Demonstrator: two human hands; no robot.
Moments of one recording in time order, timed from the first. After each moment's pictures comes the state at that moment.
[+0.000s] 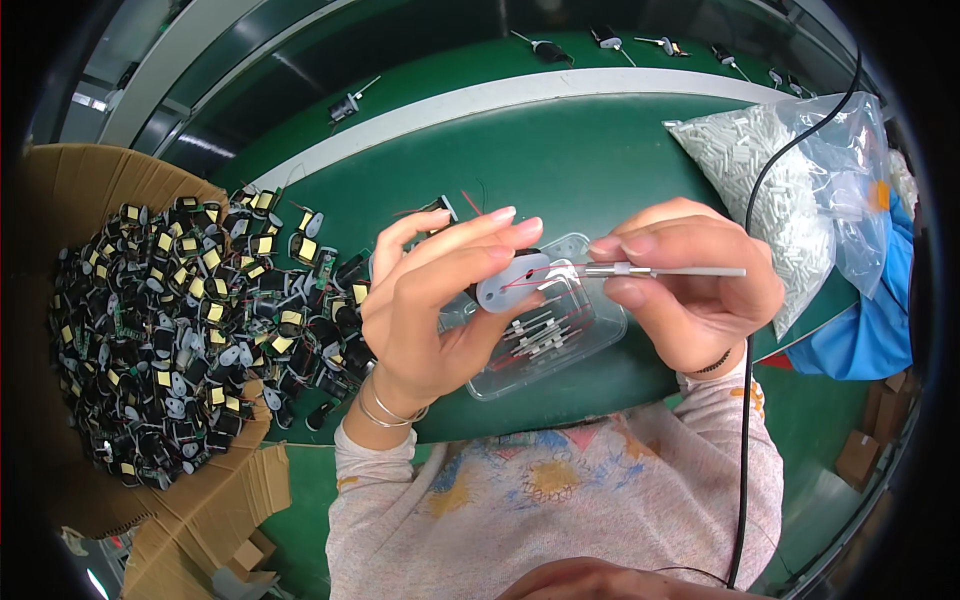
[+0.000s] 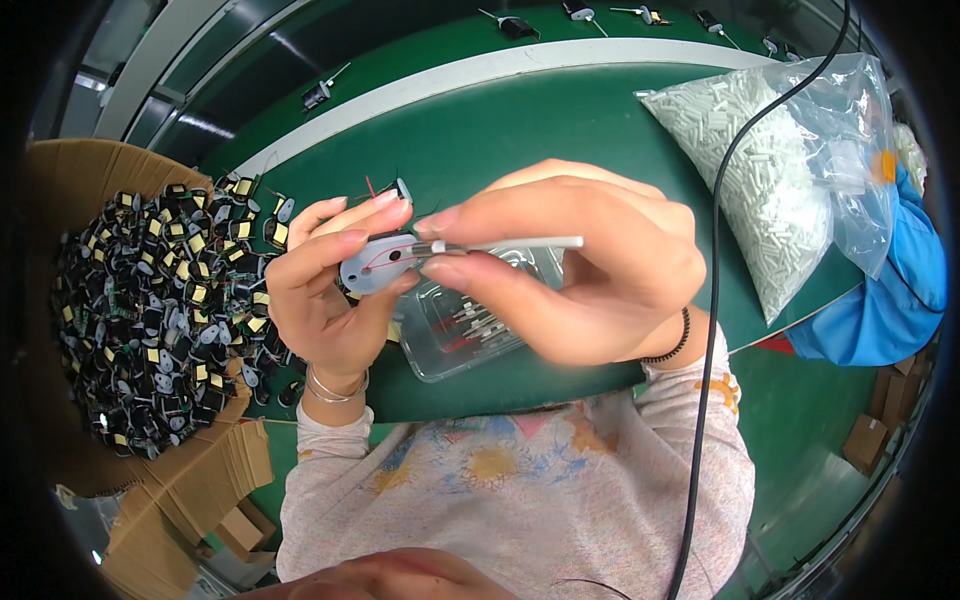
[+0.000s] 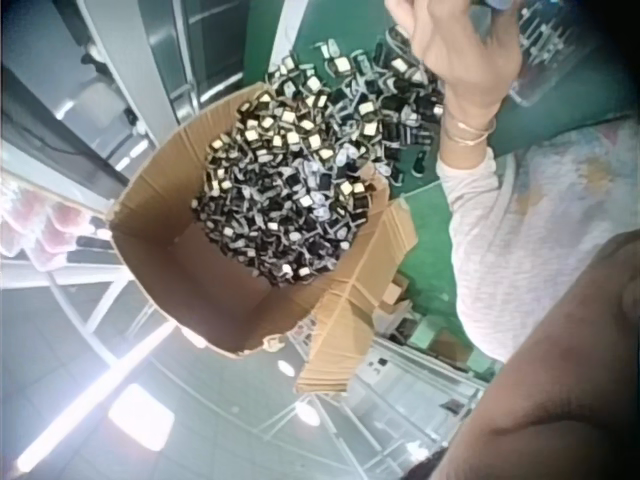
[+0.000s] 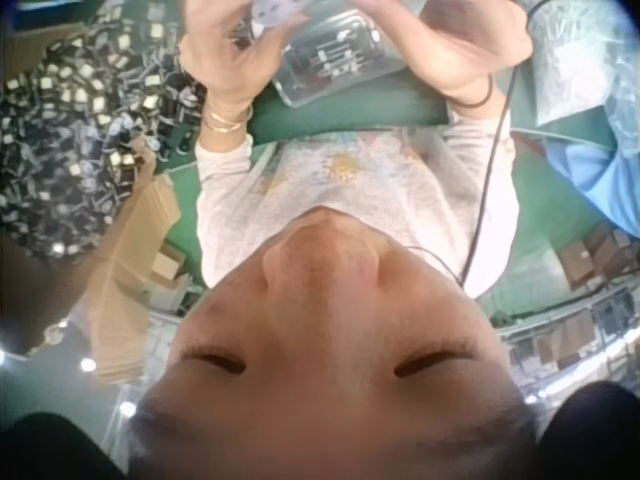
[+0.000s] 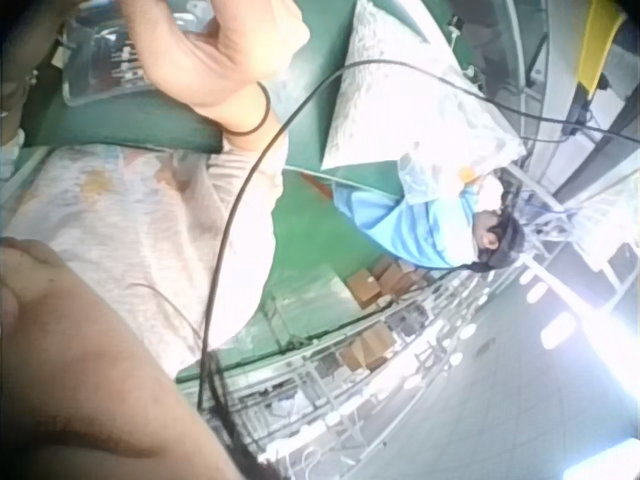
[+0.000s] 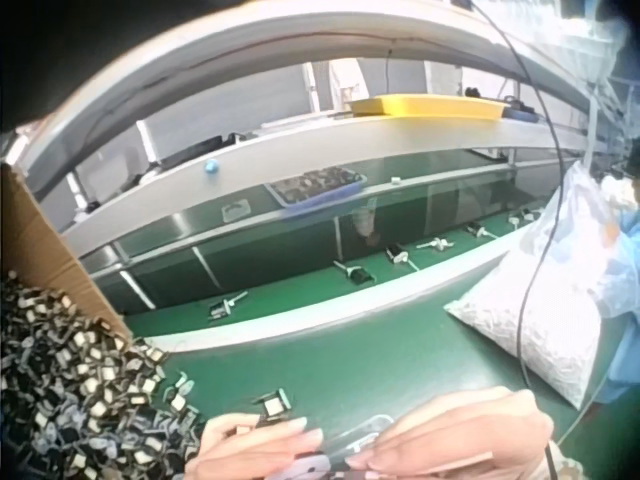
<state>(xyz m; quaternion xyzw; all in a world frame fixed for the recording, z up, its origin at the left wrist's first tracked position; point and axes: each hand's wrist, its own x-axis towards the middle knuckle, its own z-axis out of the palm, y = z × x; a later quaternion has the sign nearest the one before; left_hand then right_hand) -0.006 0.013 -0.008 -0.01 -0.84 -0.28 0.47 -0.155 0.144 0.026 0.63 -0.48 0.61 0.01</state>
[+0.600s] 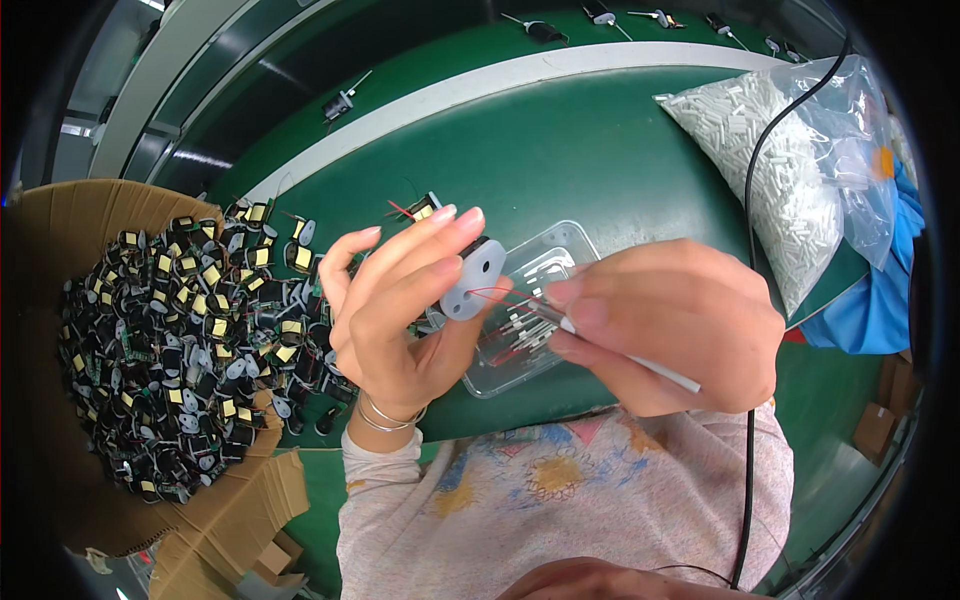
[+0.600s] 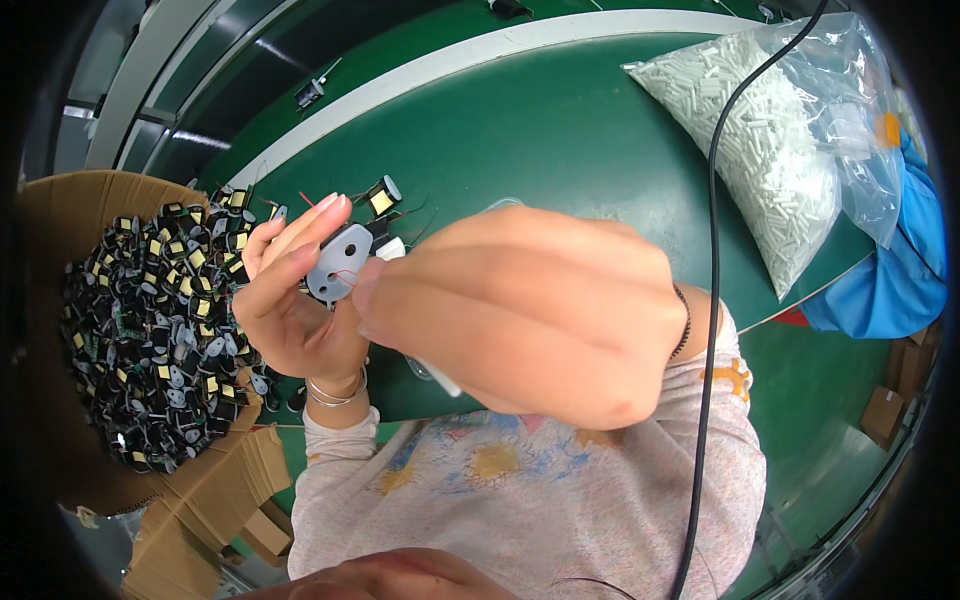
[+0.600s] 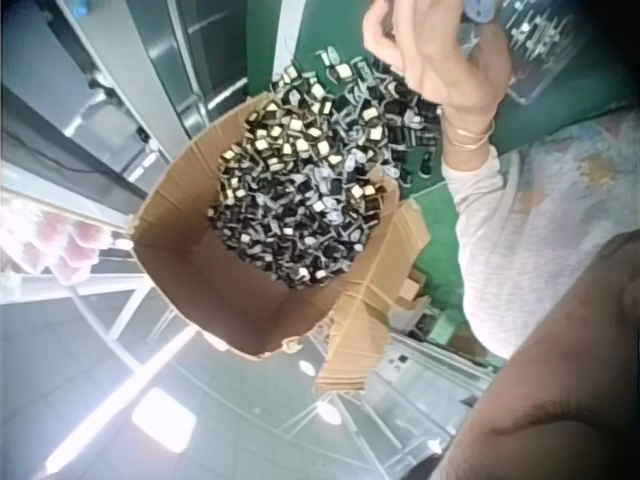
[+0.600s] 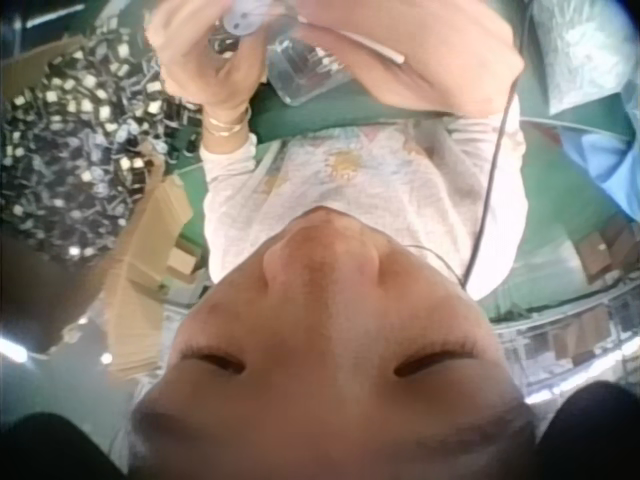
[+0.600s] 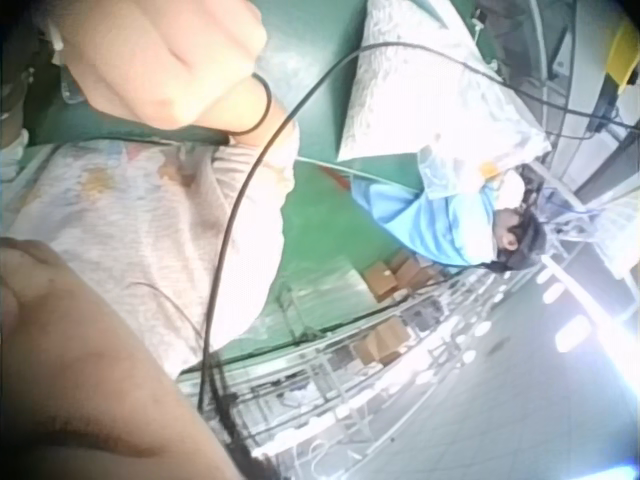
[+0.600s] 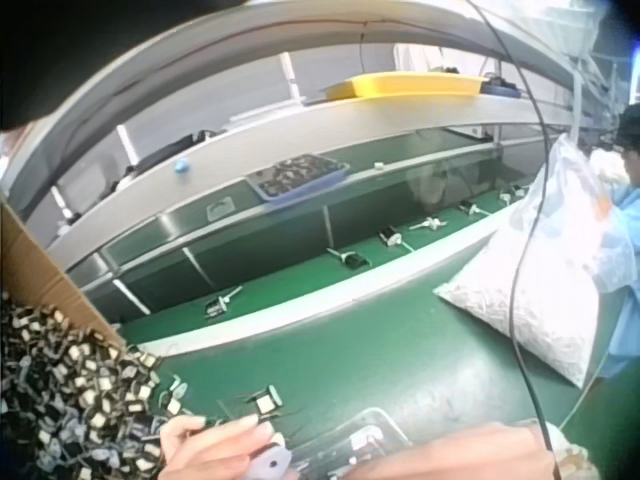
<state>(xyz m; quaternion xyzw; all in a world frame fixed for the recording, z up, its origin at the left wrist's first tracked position) -0.004 0.014 -0.005 0.03 -0.86 -0.17 0.48 -0.147 0.153 0.022 0.68 -0.48 0.54 0.12</state>
